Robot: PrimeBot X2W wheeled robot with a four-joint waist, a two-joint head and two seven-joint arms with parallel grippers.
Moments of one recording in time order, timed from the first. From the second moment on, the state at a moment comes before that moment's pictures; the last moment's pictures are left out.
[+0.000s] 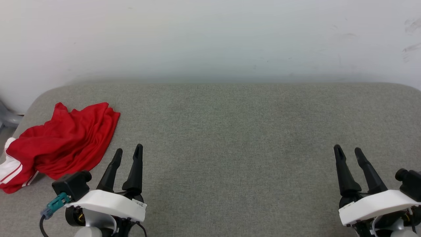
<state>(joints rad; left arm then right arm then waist) -0.08 0.12 -0.06 0.12 -0.64 -0.12 -0.12 -0.02 -0.06 -0.06 0.02 0.51 0.13 -0.01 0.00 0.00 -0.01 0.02</state>
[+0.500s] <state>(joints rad) -0.08 0.14 -0.08 0.15 -0.46 -0.11 -0.16 0.00 -0.06 -0.07 0.00 0.30 0.13 0.00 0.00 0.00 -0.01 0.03</state>
